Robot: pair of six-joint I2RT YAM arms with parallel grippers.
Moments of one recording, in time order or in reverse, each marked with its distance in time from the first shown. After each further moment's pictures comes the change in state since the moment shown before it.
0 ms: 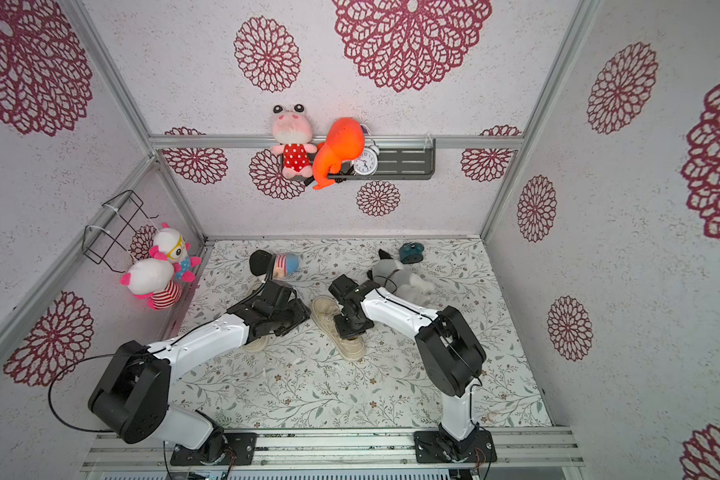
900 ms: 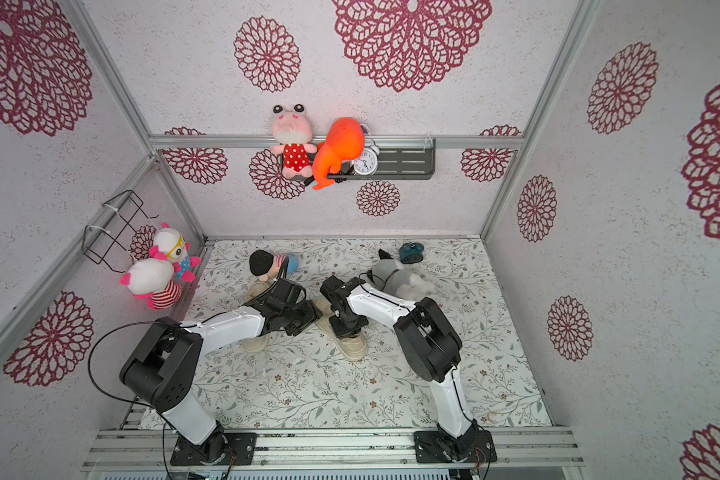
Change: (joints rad) left arm 0.013 0.176 0.059 0.085 0.133 -0.024; right arm 0.015 0.176 0.151 -0.073 0.043 -0.023
